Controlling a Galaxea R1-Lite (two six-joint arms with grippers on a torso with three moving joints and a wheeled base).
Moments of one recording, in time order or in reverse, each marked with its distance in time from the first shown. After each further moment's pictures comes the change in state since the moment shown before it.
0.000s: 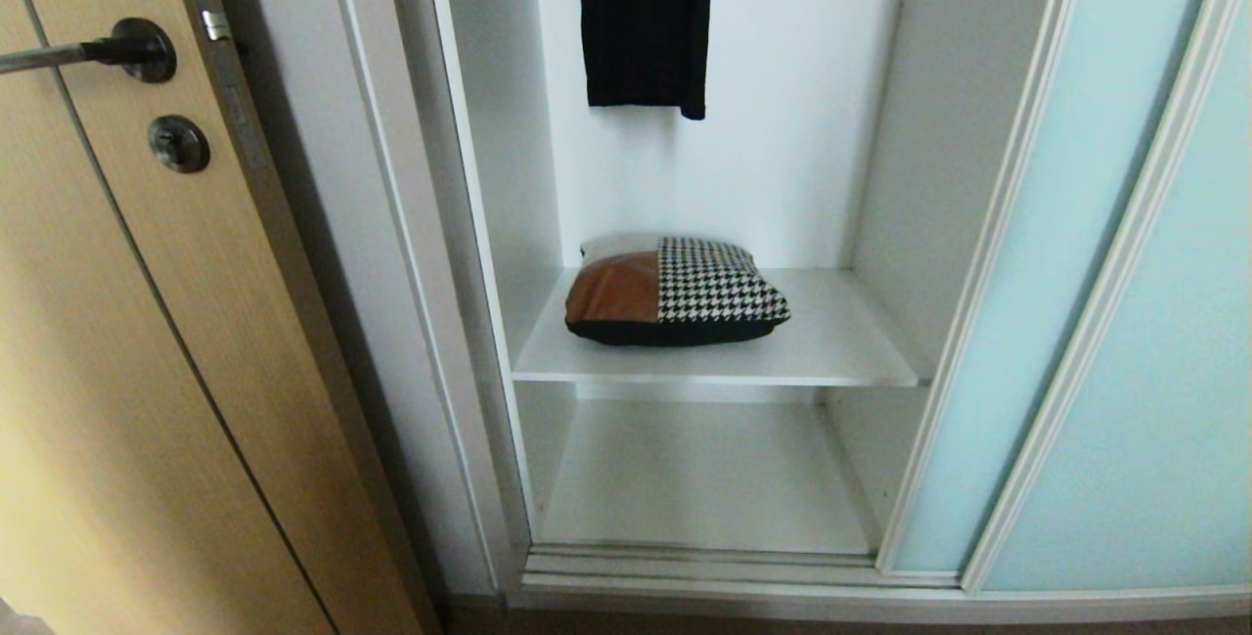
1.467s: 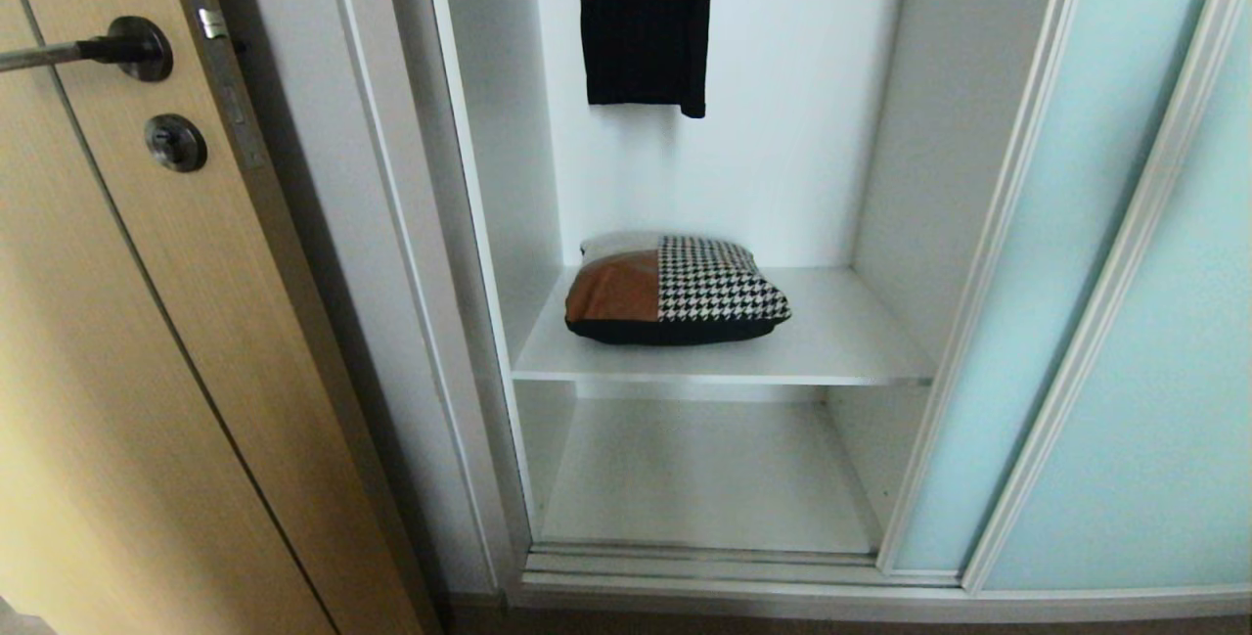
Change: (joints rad) left arm 0.000 0.000 0.000 0.000 0.000 0.000; right arm -0.565 0.659 -0.312 -0.099 1.161 -0.030
